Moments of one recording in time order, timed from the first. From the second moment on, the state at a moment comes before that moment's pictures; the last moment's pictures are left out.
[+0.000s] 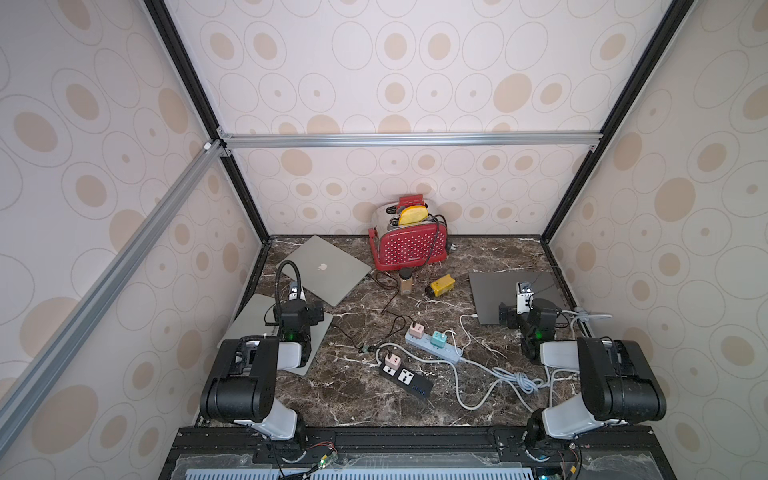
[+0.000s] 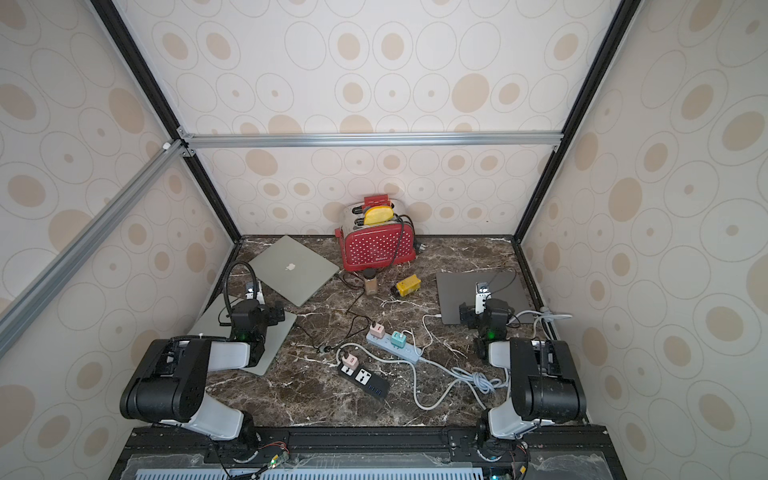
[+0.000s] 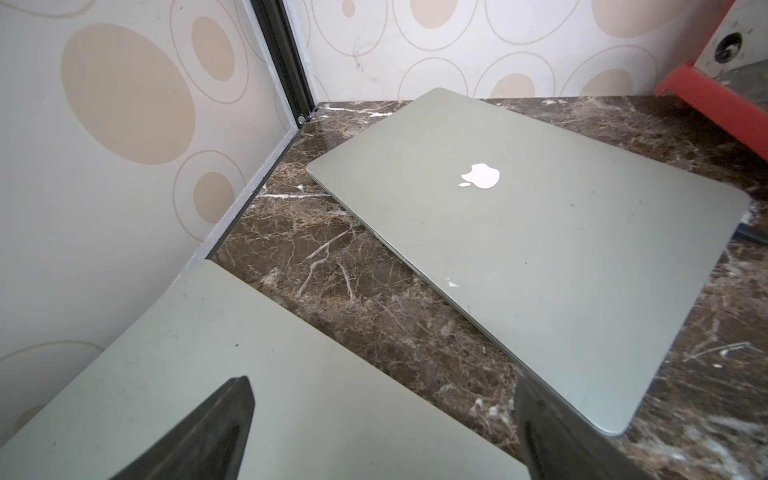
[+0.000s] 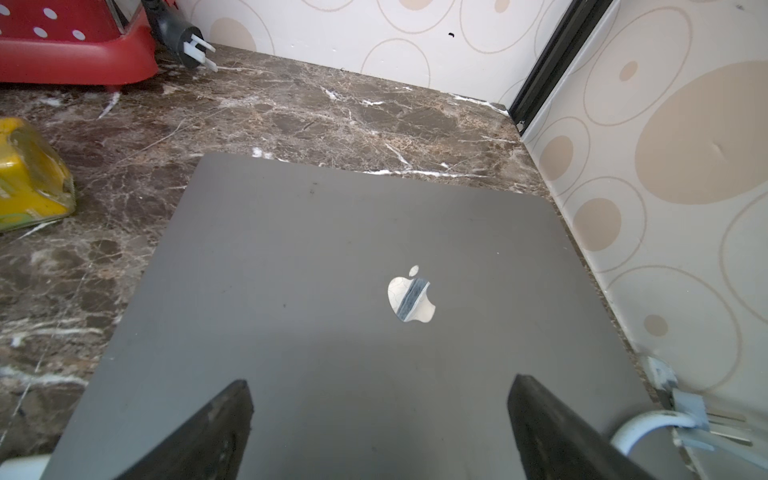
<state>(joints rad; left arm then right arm) 0.00 1.54 0.40 0.72 -0.29 0.02 0.02 1.53 0.41 0.68 0.05 -0.22</state>
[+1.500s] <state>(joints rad) -0.07 1.29 0.83 0.00 -0.43 -0.19 0.21 1.27 0.70 0.20 0.24 -0.17</state>
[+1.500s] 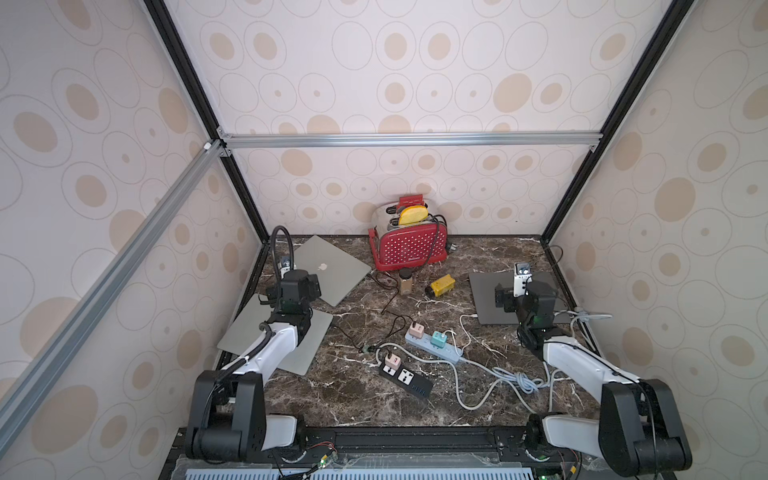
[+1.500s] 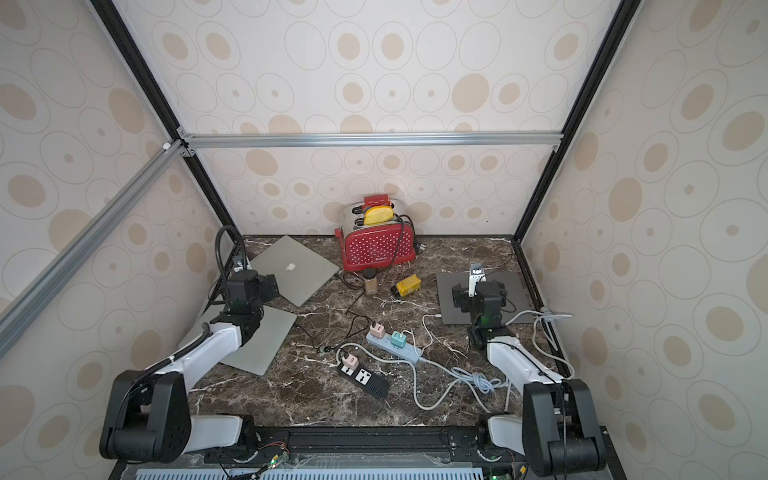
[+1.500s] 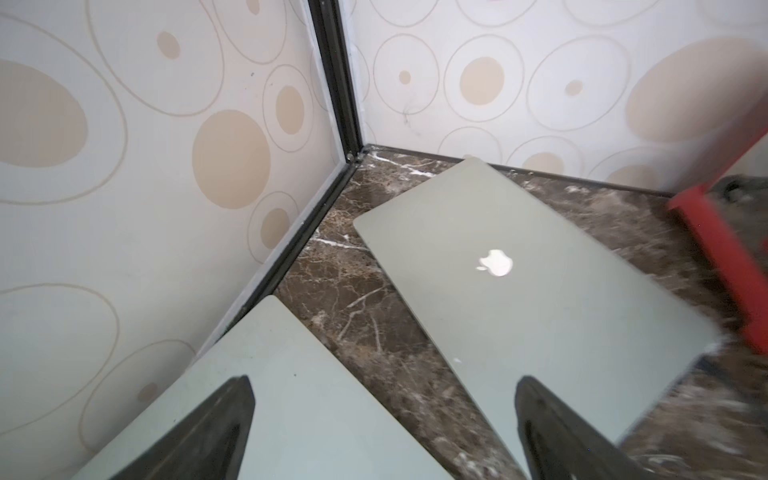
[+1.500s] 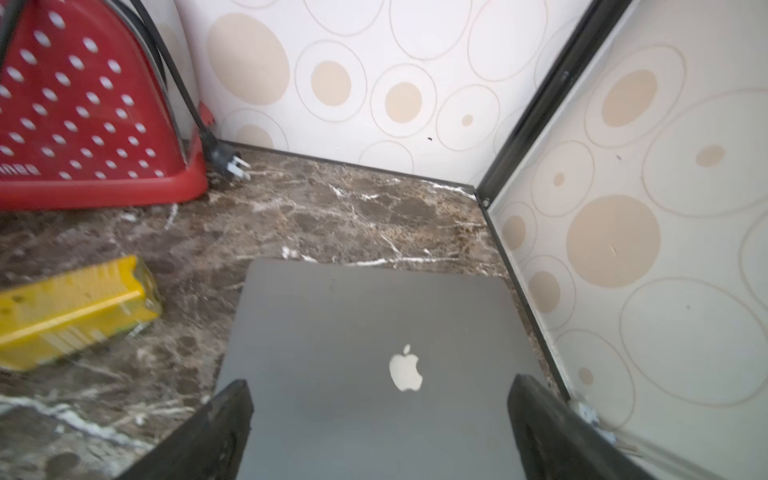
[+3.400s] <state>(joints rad) 0.01 1.59 1.01 -0.96 -0.09 -0.18 1.06 2.41 2.03 -0.79 -0.30 -0.15</state>
